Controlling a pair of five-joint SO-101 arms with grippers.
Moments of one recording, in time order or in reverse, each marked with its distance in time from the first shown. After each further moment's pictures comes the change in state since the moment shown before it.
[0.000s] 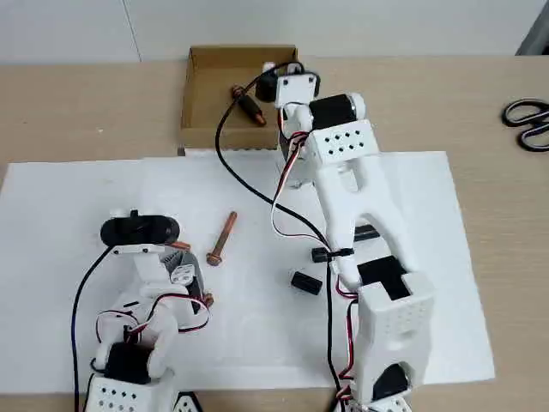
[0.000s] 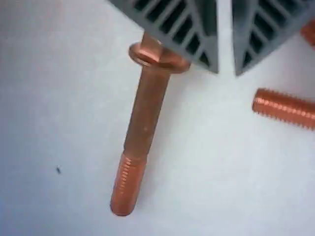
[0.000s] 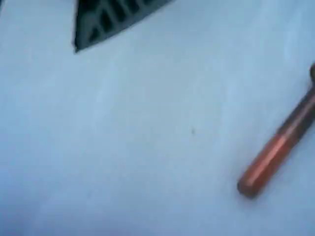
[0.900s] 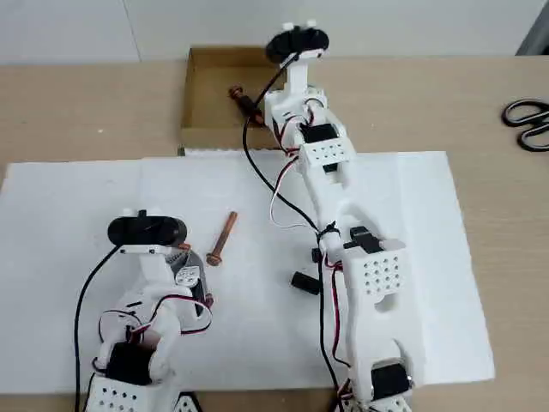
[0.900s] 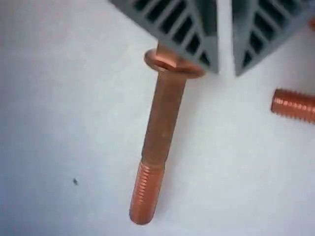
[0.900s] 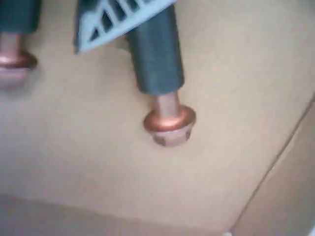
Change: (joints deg) left arm 1.8 0.0 0.0 0.0 -1.4; right arm 2.5 22.5 0.1 -72.1 -9.2
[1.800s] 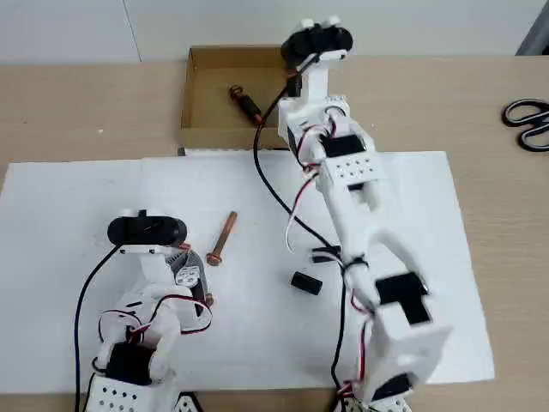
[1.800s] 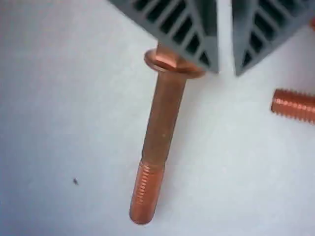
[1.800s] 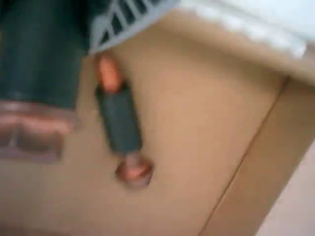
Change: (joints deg) left arm 0.0 0.0 0.0 0.0 0.0; right arm 0.6 -30.2 30.5 0.9 0.0
